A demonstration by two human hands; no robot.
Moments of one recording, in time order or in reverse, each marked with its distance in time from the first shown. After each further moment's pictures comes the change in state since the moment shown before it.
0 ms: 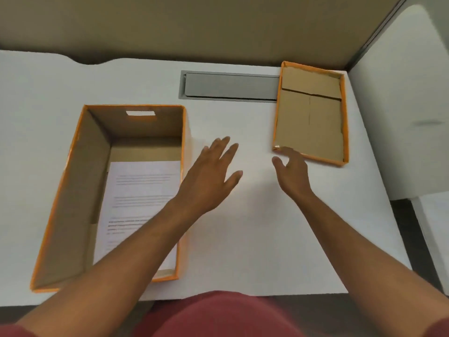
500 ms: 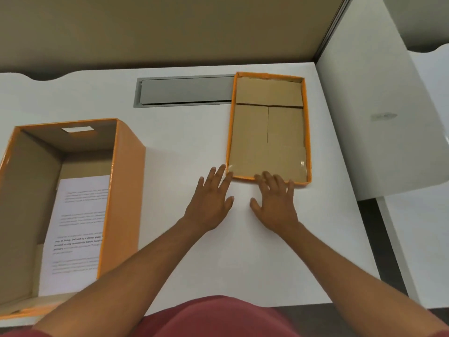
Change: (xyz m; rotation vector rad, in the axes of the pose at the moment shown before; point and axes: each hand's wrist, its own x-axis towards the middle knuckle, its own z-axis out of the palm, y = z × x) left_hand 0.064 0.080 0.146 0.138 -0.247 -0.056; right_hand 0.017 0.142 -0.056 -0.701 -0.205 -0.284
